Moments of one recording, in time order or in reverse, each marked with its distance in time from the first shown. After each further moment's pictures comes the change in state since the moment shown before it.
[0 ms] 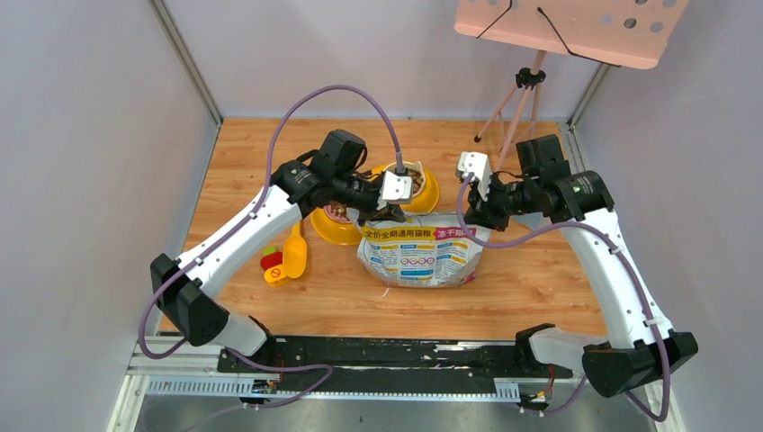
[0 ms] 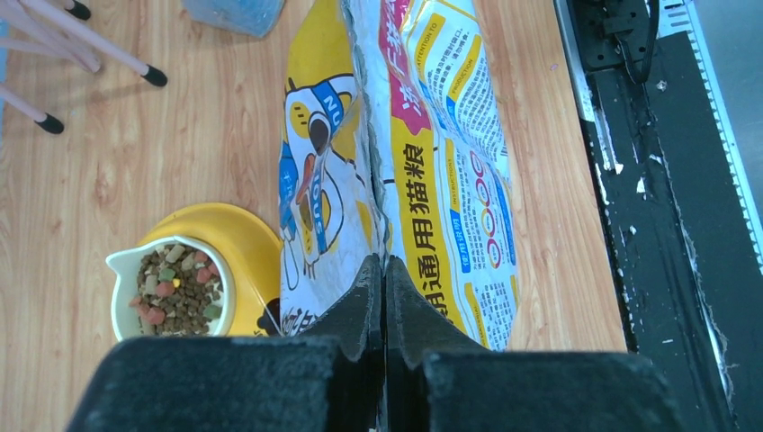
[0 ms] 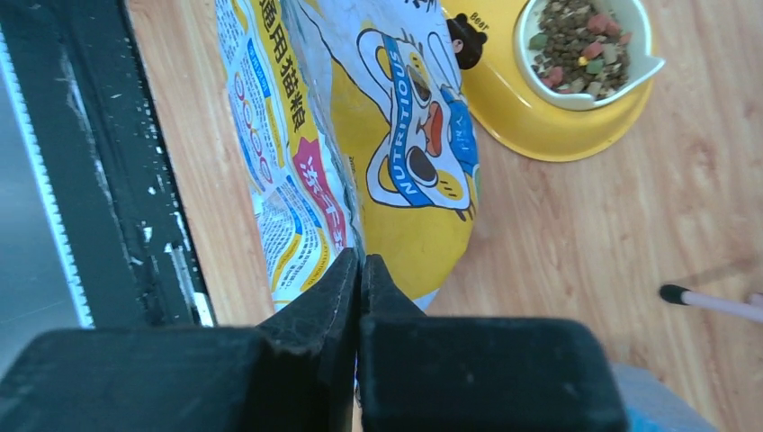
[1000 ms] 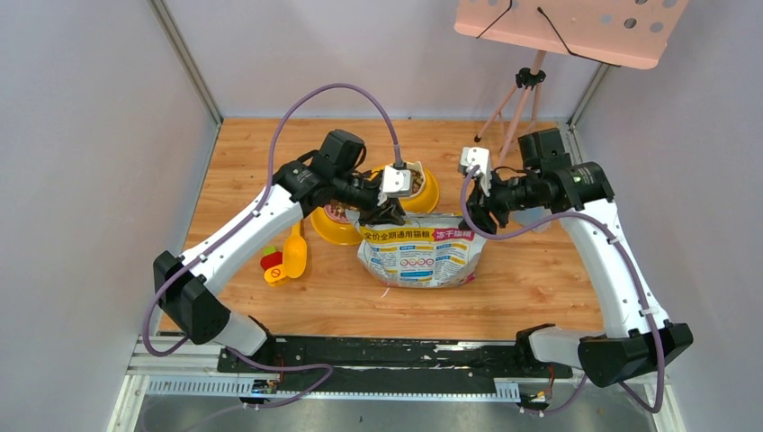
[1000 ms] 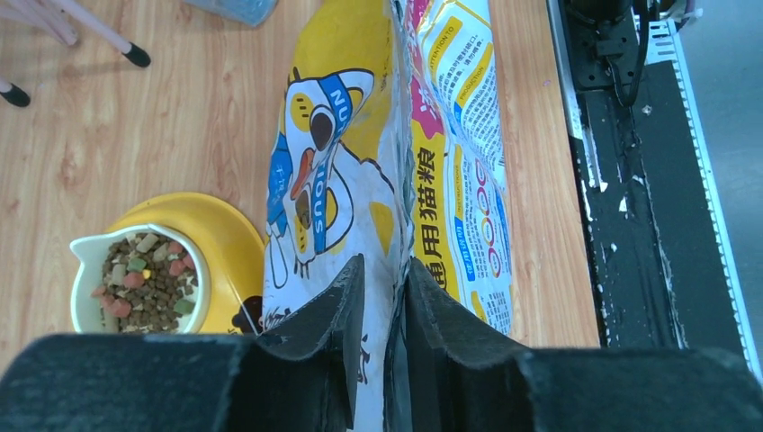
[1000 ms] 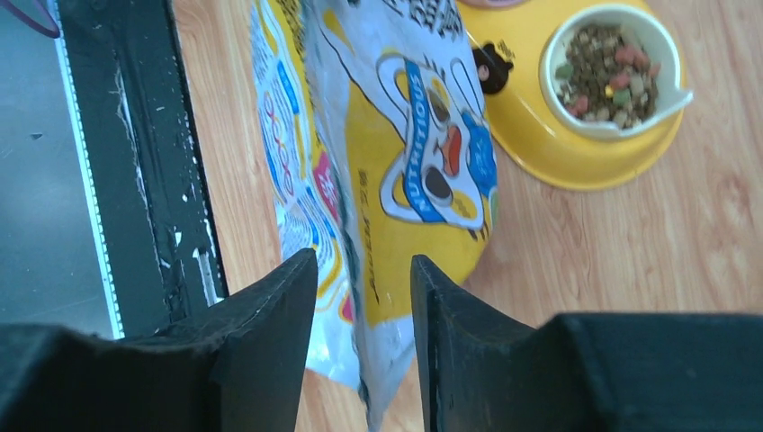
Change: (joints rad) left arm 0.015 0.003 -0.034 0.056 0.026 -0.095; right arm -0.065 0.067 0.069 -0.111 -0.130 -0.068
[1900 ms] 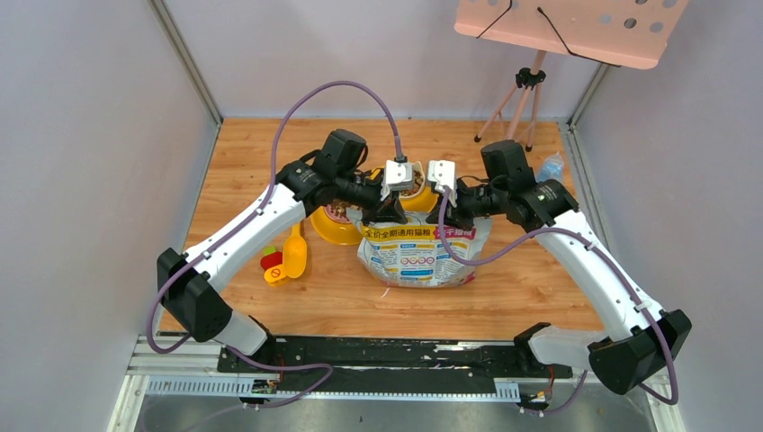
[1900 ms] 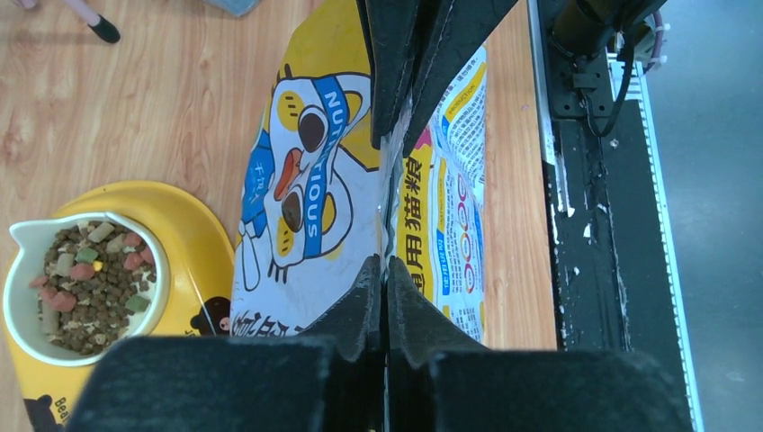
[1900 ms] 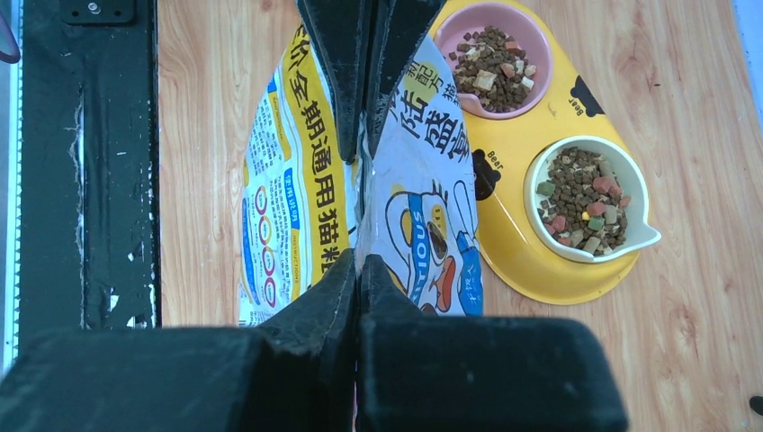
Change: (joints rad) left arm 0.003 0.021 -0.007 0.042 0.022 -0.144; right arm 0.247 -0.031 -0.198 0.443 0.040 0.118
